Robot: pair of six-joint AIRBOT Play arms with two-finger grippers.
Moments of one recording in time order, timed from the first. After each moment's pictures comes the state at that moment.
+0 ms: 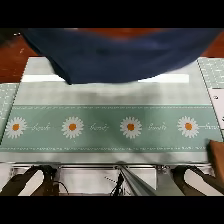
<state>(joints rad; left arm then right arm) 0.26 -0.92 1.28 0.28 -0.94 -0.94 -0.37 -1.13 1.80 -0.82 1.25 1.39</state>
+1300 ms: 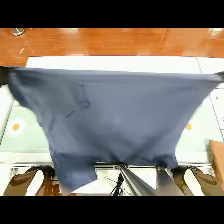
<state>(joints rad) 0.23 -0.71 1.05 1.09 -1.03 -1.33 -0.36 -0.77 1.25 -1.04 1.37 1.43</state>
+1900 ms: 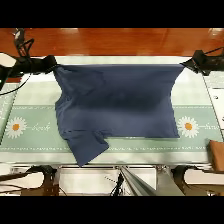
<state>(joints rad) 0.09 -1.47 1.28 0.94 -0.73 -1.37 -0.35 -1.53 1.43 -0.77 1.03 1.33</state>
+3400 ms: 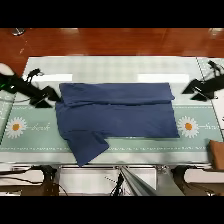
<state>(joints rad) 0.28 -1.47 1.14 1.12 -1.46 -1.39 -0.45 -1.48 1.26 -1.19 1.36 1.41</state>
